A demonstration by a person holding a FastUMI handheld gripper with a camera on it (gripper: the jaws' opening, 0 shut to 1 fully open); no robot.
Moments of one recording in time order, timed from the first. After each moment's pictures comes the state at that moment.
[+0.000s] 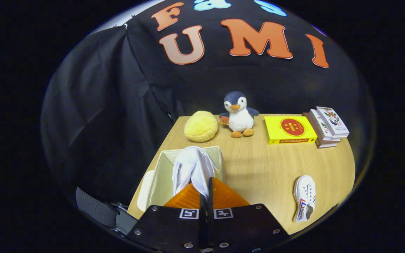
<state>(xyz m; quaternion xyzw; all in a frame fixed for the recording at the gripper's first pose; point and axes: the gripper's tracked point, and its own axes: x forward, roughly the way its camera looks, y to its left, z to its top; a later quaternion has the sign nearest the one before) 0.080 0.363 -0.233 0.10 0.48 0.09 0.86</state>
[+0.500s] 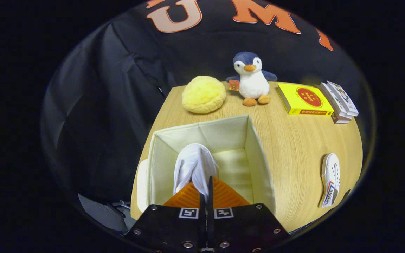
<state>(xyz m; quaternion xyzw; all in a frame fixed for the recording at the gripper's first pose) 0.077 0.432 -0.334 0.10 0.59 0.04 0.80</state>
